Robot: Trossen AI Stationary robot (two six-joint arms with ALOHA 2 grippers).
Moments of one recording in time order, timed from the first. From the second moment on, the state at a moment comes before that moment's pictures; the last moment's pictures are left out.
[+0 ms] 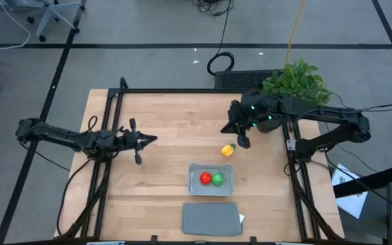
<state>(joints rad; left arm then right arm) -0.15 0.53 0.17 0.26 -0.36 0.13 -0.18 1.27 1.23 -0.65 -0.28 -0.06</state>
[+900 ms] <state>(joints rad) -0.15 0.53 0.17 0.18 -0.36 0.14 -0.36 1.50 1.23 -0.81 -0.46 -0.27</state>
